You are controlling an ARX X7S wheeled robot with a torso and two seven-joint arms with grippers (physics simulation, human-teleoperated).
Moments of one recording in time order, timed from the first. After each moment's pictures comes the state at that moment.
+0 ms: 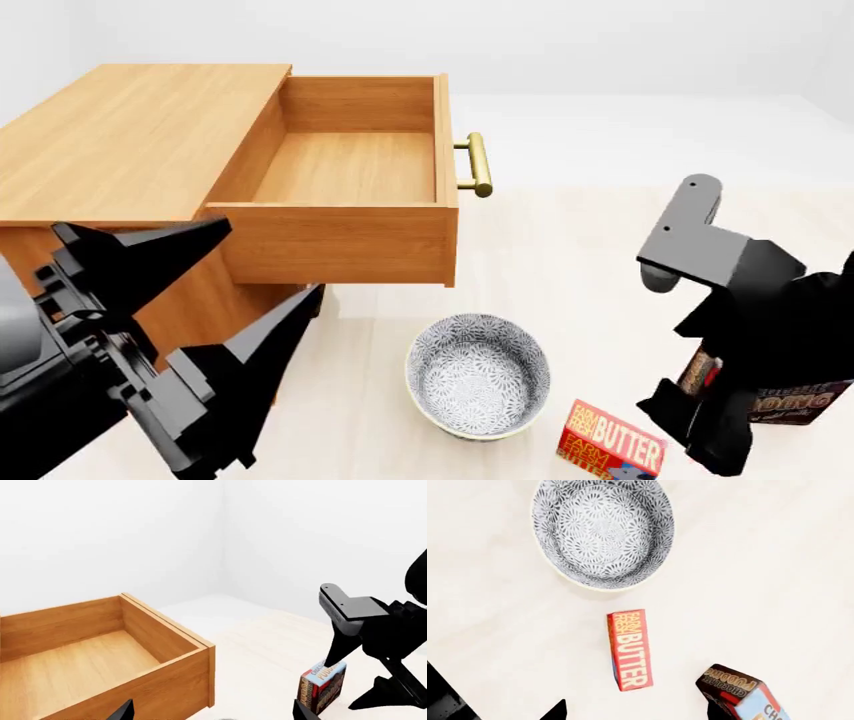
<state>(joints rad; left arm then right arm) -1.51 -1.52 1.46 0.89 -1.61 -0.01 -0.23 1.88 0.98 -1.37 -0.31 1.54 1.53 -0.10</state>
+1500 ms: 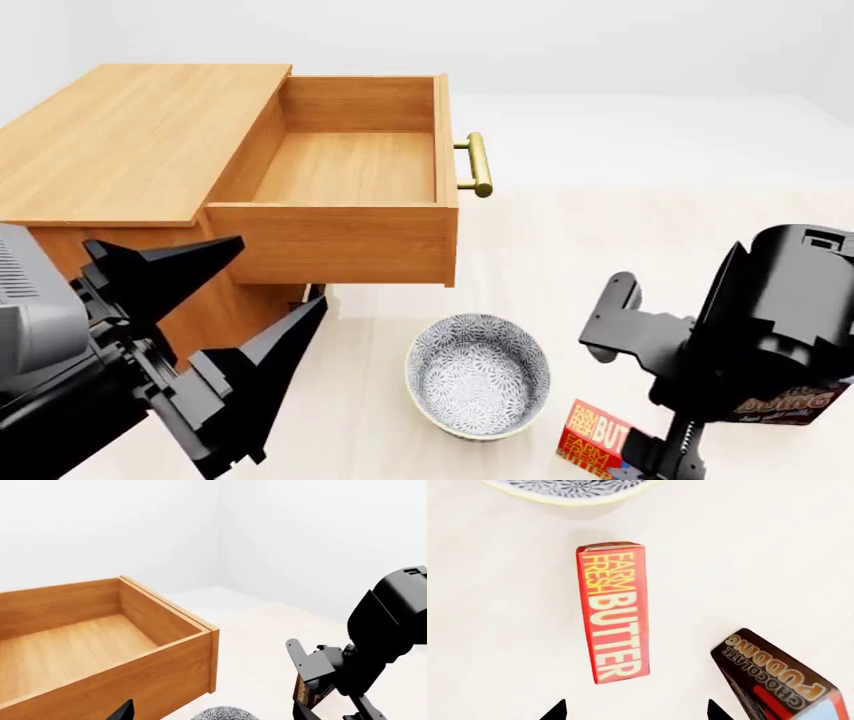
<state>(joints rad) -1.43 -1.49 1.49 0.83 -1.56 0.04 -0.20 1.70 0.74 -1.82 -0.05 1.22 1.33 -0.21</state>
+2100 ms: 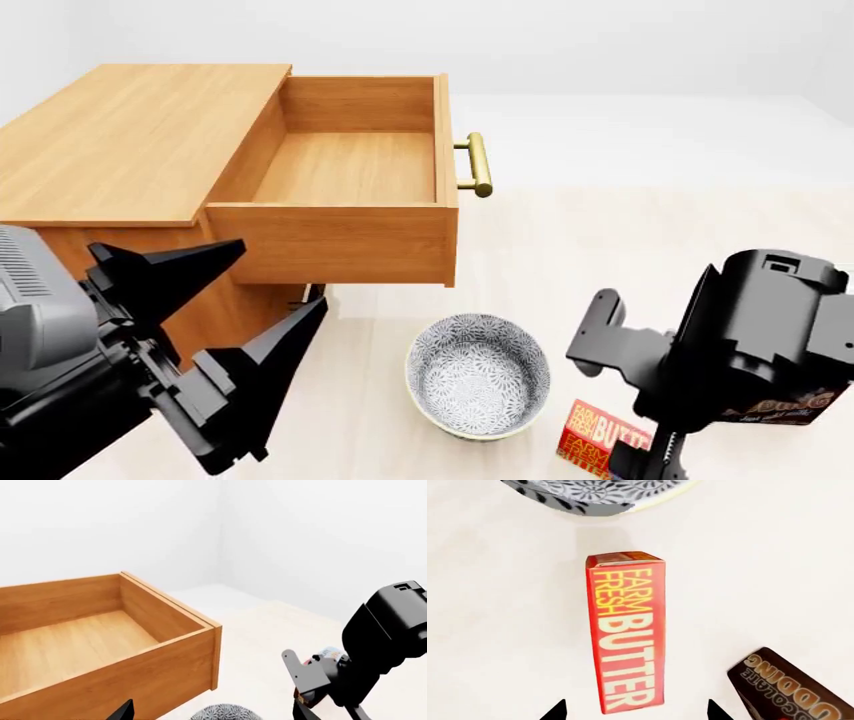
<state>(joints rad) -1.41 -1.48 1.50 0.82 -1.55 0.05 -0.20 1.63 0.70 -1.85 0.00 1.18 1.26 -0.22</state>
